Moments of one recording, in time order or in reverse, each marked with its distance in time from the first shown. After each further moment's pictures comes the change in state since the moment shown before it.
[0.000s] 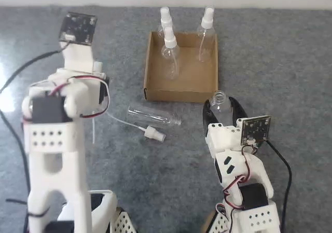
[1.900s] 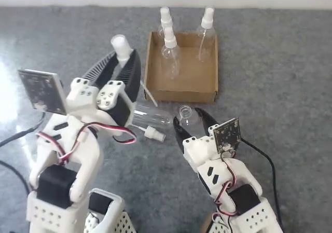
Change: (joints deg) left arm 22.2 -31.5 19.6 -31.6 24.7; right arm -17.0 0.0 1.9 1.2 0.0
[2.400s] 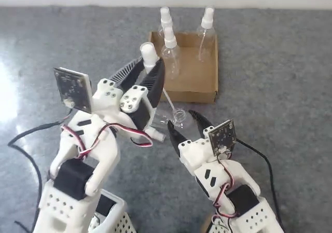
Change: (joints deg) left arm 6.6 0.0 8.4 -8.4 0.1; right arm -3.3 0.0 0.0 0.0 0.0
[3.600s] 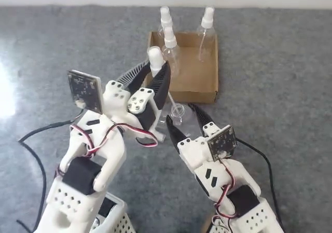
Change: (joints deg) left arm 0.6 0.0 7.7 -5.4 -0.4; right arm 0.3 0.0 0.5 -7.1 6.2
